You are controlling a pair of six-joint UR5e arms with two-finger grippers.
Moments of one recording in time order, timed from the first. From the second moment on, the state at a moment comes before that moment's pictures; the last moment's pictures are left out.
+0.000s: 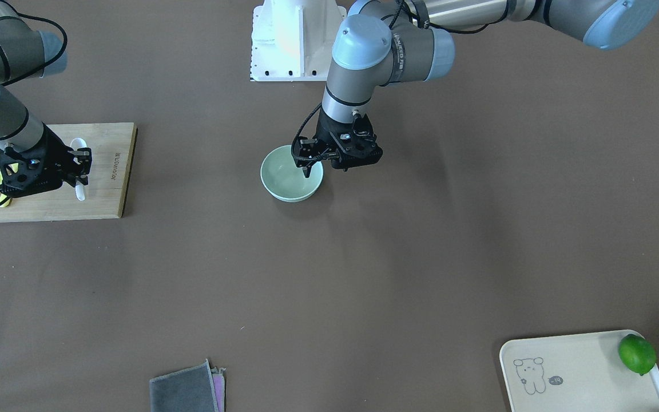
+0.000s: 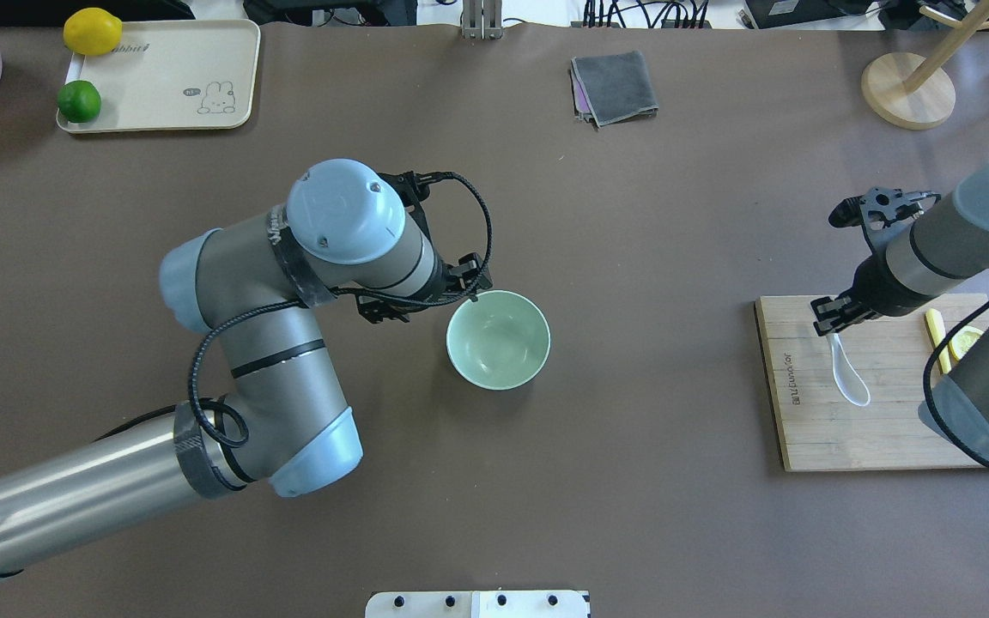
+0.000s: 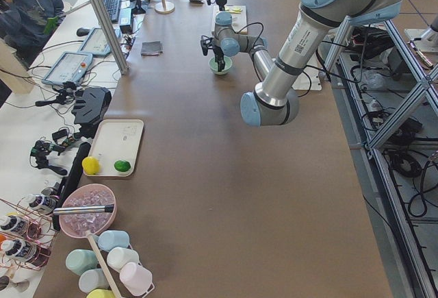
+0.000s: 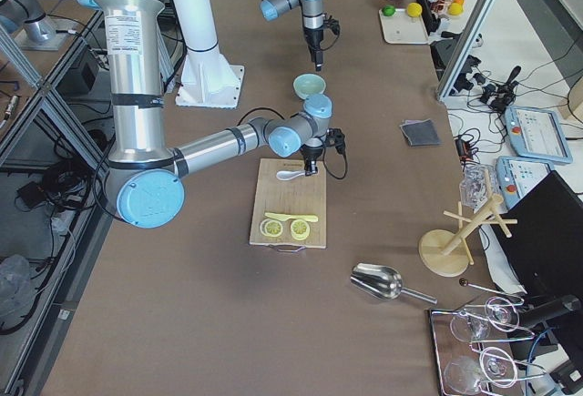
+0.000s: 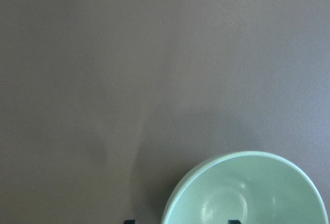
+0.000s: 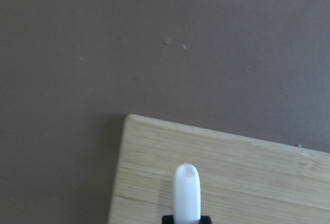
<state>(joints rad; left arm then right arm) -0.55 -2.28 -1.66 -1.72 -1.88 -1.46 0.85 -1.48 1.82 -1.32 2.16 0.71</state>
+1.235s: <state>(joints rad) -0.89 -1.89 -1.78 -1.76 -2.11 -0.94 0.60 -0.83 1.61 -1.49 1.86 1.48</state>
